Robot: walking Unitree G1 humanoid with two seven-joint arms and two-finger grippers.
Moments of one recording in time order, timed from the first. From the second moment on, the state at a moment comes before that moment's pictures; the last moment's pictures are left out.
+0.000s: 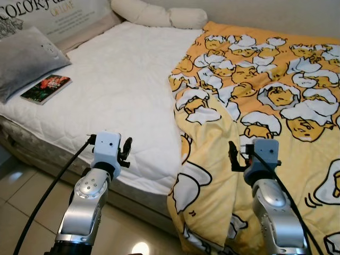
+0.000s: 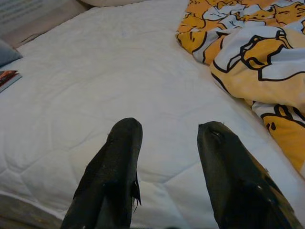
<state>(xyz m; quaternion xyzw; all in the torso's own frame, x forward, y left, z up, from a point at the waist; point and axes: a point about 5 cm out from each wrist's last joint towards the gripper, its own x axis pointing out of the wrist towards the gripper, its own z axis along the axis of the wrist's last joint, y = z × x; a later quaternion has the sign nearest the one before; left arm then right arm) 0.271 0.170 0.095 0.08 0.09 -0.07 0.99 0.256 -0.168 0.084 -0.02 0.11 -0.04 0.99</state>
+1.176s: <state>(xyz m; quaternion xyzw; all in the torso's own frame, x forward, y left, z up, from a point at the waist) 0.273 0.175 0.096 0.10 0.09 -0.06 0.99 0.263 -0.174 0.084 -0.02 0.12 -0.06 0.99</state>
